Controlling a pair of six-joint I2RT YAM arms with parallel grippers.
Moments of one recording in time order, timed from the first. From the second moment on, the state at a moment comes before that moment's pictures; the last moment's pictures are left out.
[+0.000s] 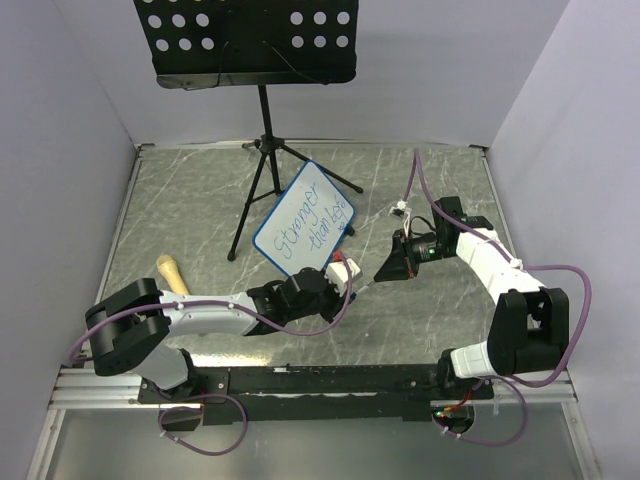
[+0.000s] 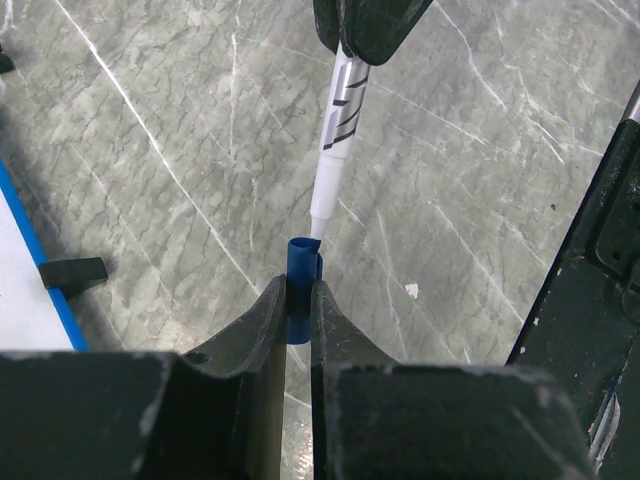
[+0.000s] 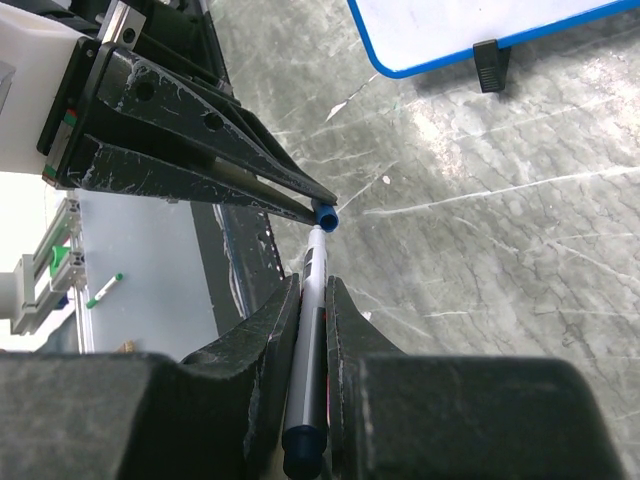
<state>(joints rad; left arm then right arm) -1.14 1.48 0.72 0.32 -0.07 -0.17 0.08 1.39 0.95 -0.89 -1.14 -0.52</state>
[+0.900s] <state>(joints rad) -1.14 1.48 0.72 0.32 -0.07 -0.17 0.08 1.37 0.95 -0.88 -1.14 -0.52</state>
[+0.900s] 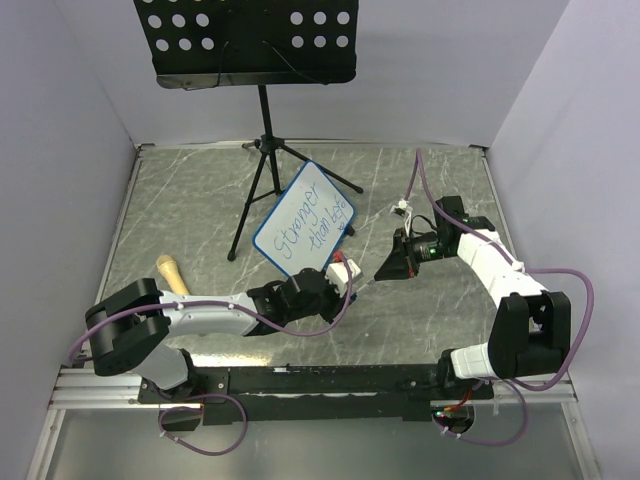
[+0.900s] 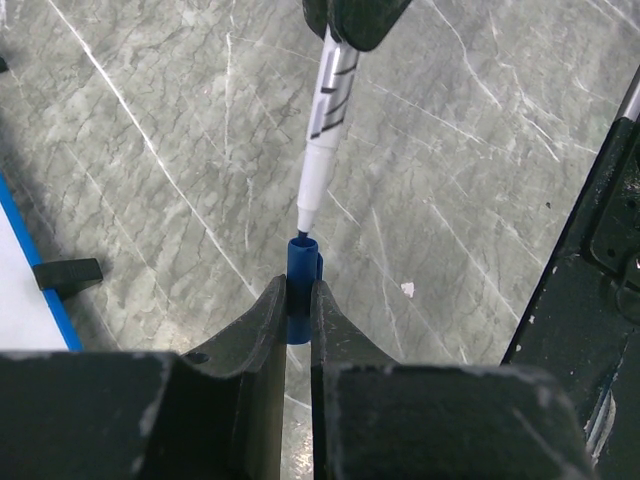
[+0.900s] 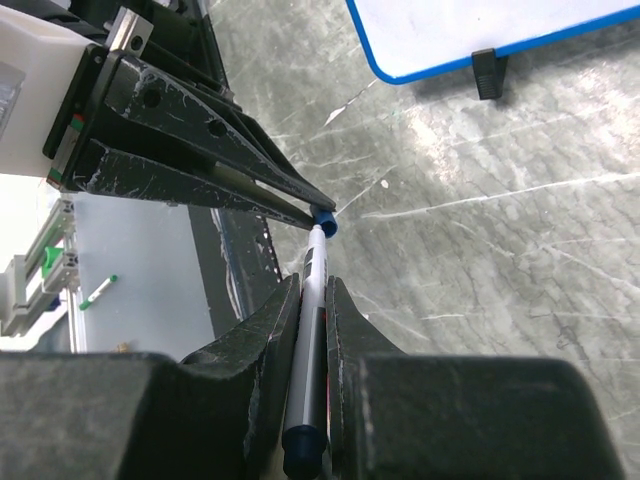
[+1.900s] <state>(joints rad) -1.15 1.48 0.73 0.31 -0.07 -0.17 0.09 1.39 0.95 -0.88 -1.12 -0.55</state>
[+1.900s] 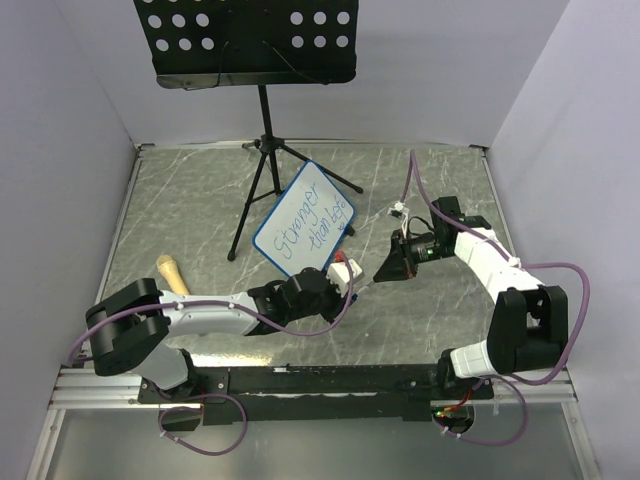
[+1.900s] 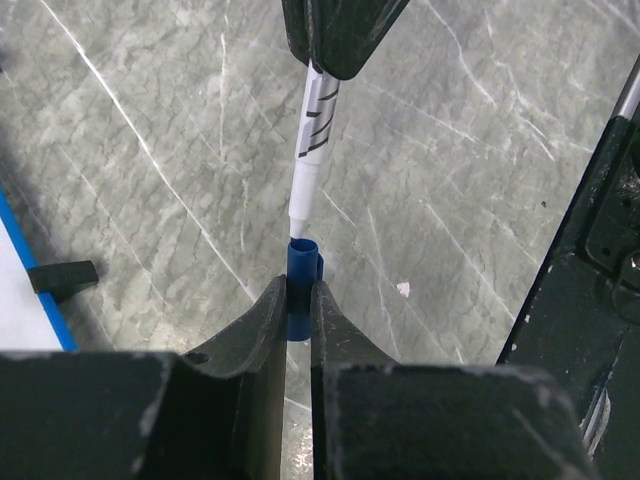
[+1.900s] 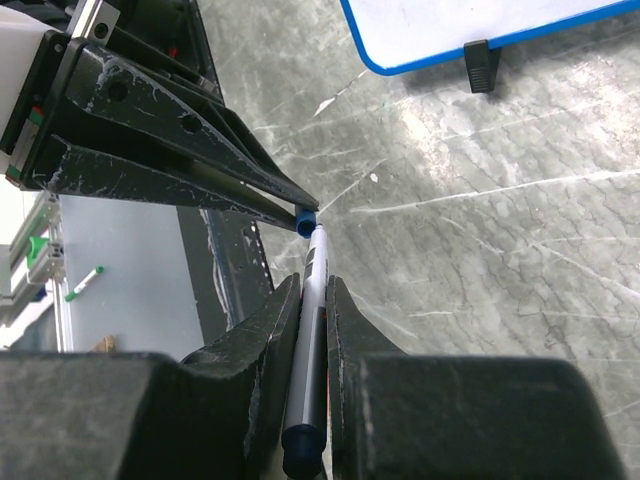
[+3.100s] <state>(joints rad) -1.15 1.52 0.71 0.33 -0.06 -0.18 0.10 1.34 0.95 -0.89 -1.09 -0.55</state>
